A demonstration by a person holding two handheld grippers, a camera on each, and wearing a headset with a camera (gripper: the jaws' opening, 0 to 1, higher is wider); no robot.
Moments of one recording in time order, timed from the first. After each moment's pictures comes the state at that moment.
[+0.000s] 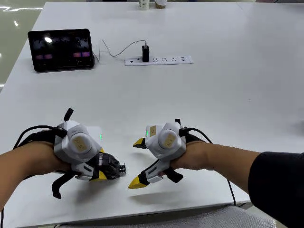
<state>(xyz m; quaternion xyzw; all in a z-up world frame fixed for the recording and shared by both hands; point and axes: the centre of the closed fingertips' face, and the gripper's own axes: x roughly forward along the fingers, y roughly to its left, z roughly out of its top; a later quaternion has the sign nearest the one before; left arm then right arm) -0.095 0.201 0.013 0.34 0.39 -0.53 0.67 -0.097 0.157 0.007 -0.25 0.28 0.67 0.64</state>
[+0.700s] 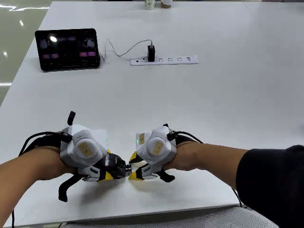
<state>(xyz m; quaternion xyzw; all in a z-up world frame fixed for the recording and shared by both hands) -0.095 0.201 0.012 0.35 0.37 -0.52 0.69 -0.101 0.169 -0.016 -0.32 0.28 0.68 0.60</state>
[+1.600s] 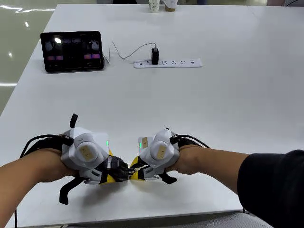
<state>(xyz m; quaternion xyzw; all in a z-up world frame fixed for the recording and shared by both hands) -0.094 0.202 0.012 0.34 0.36 -0.52 0.69 -0.101 0.173 -0.014 -0.32 0.27 0.69 0.59</state>
